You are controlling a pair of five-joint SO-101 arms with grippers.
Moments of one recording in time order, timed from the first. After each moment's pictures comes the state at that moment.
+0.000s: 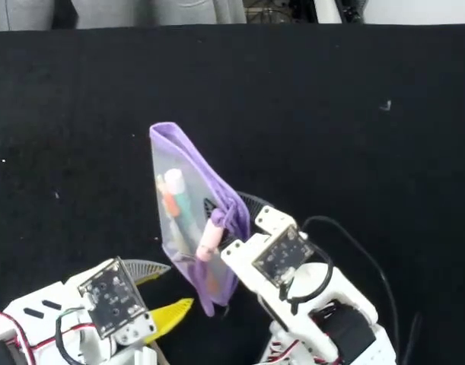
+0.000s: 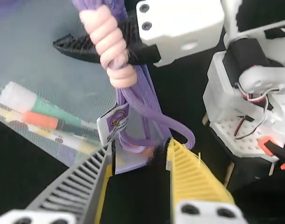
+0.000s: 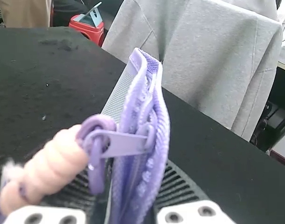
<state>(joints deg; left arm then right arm) 45.5 -97.9 40.8 98.6 -10.4 -36.0 -100.5 71.3 51.4 16.1</state>
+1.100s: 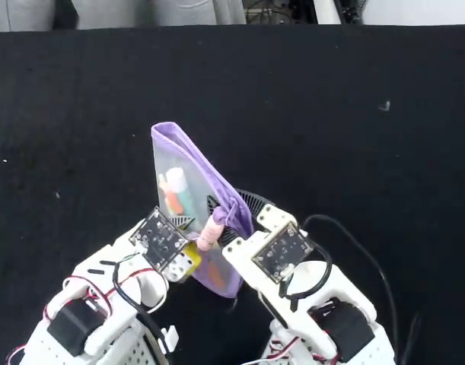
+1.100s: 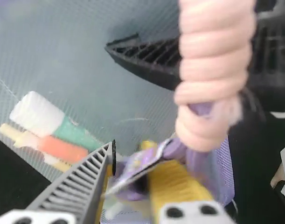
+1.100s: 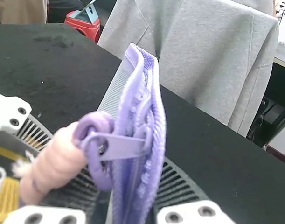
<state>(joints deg) 32.4 -101.0 72.5 65.2 -10.6 -35.5 -100.5 71.4 51.4 16.1</state>
